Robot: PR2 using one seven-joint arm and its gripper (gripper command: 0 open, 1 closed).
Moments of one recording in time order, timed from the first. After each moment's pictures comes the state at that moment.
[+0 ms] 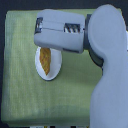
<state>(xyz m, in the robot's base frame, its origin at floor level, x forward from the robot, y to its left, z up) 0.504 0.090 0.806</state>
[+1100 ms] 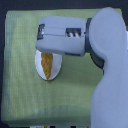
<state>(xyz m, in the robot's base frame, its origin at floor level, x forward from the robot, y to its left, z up) 0.489 0.083 0.783</state>
